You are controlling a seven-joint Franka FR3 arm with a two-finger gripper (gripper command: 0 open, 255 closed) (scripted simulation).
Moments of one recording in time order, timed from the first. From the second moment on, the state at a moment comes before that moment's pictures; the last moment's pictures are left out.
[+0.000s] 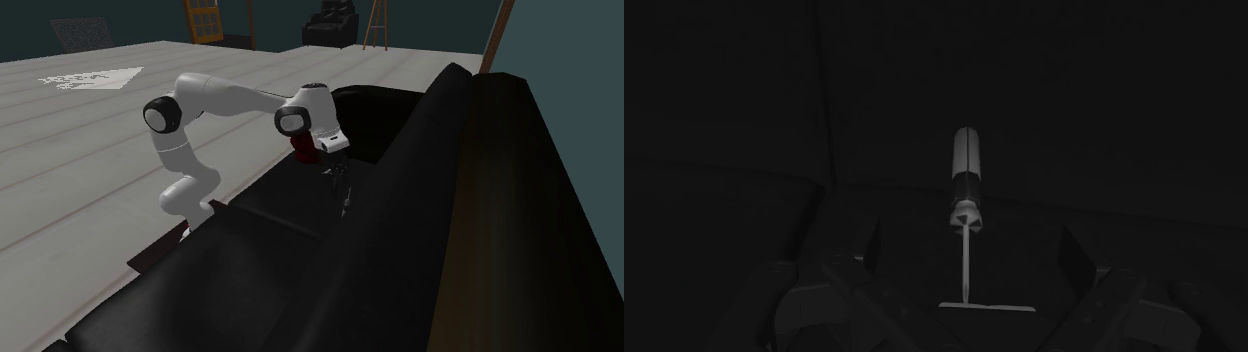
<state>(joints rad) 0.03 -0.16 0.25 -1.93 -0.09 2.08 0.26</state>
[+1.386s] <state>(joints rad) 0.03 -0.12 0.25 -1.96 -0.10 2.16 0.27</state>
